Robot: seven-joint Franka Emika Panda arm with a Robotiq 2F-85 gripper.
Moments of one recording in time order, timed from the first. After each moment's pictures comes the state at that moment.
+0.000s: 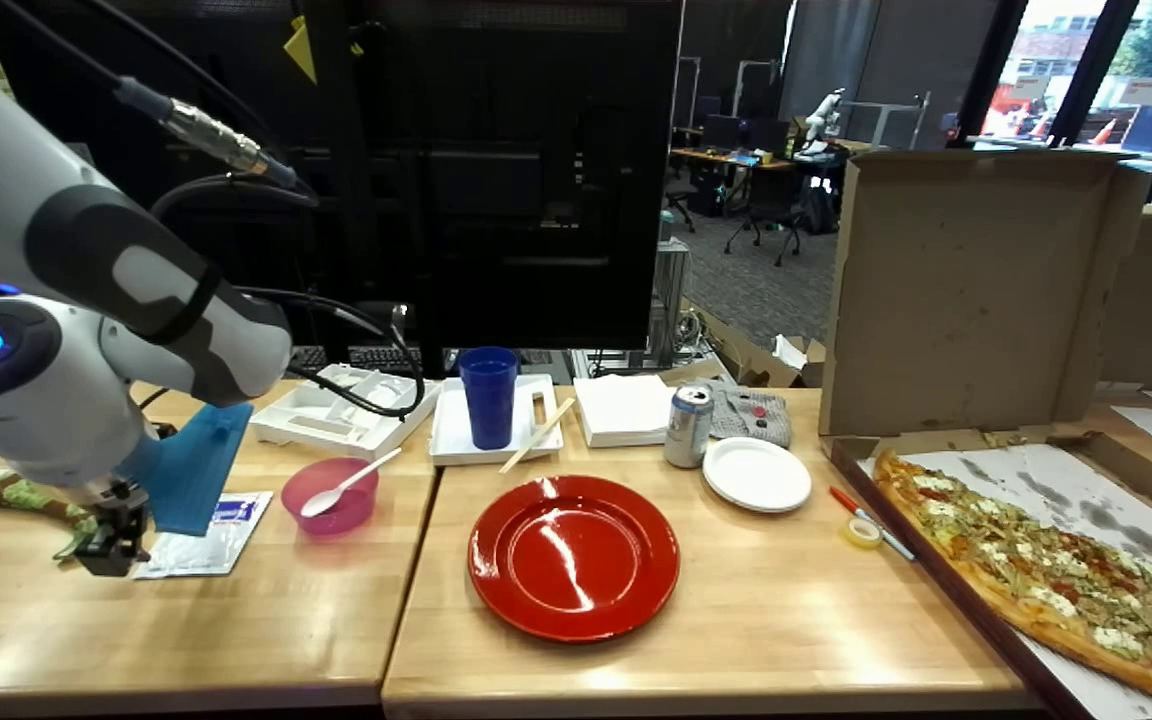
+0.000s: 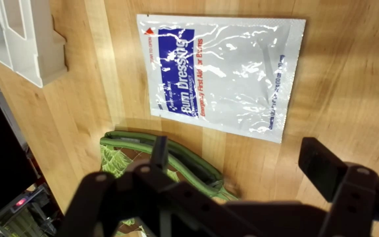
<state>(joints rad) 0.34 -0.19 0.41 -2.51 -2.61 3.45 1.41</state>
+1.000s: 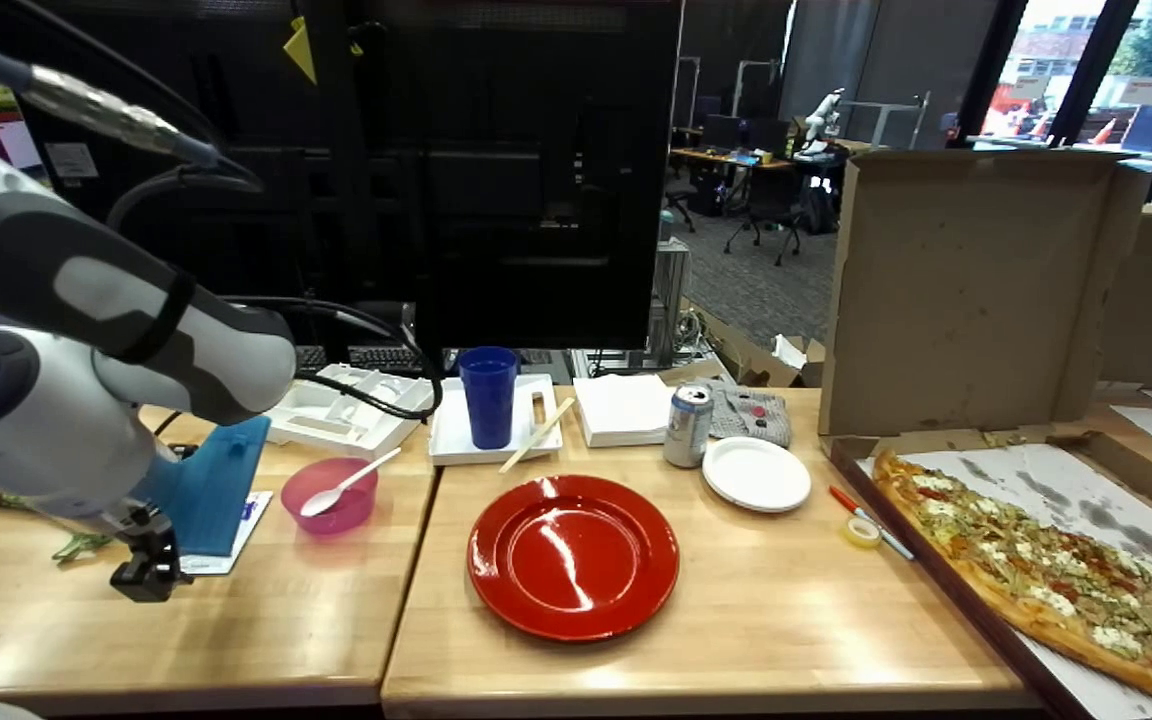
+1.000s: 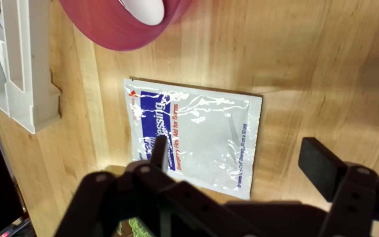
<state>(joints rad) 0.02 -0.32 0.71 -2.60 -2.61 3.45 1.38</state>
